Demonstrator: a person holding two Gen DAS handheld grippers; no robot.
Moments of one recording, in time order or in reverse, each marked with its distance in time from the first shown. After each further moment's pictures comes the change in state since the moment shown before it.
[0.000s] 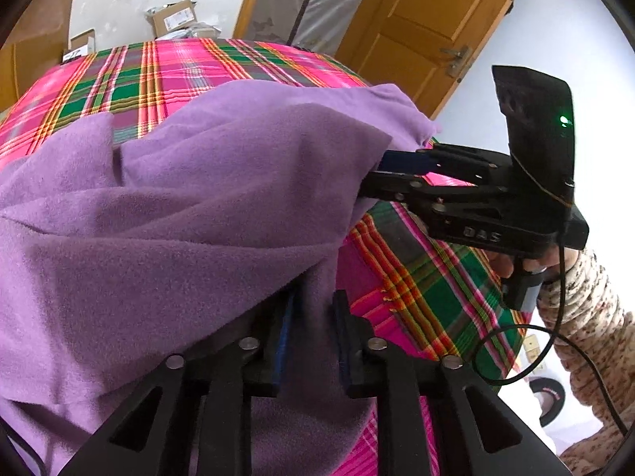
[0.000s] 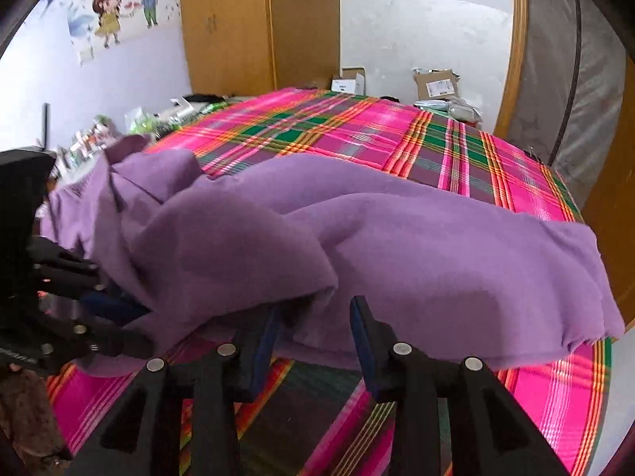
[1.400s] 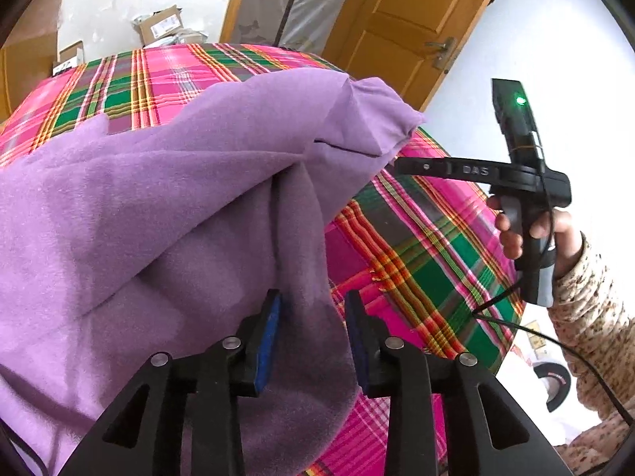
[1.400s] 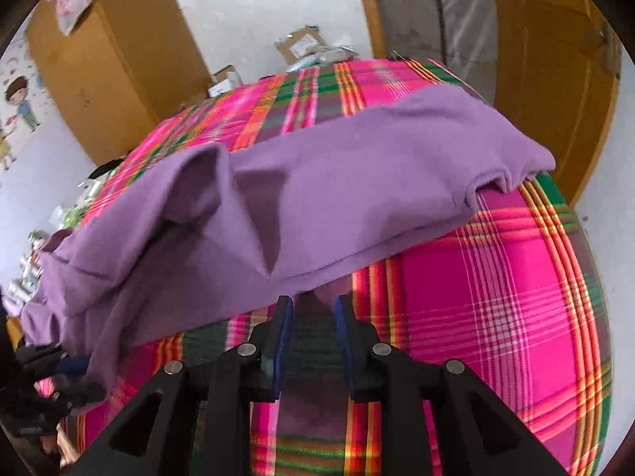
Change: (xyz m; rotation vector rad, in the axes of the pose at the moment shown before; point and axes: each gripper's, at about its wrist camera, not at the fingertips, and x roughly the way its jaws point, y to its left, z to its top) left arm -0.006 -0.006 -0.012 0.055 0.002 -0.006; right arm -0.035 -0.100 -0.058 0.545 0.047 -0.104
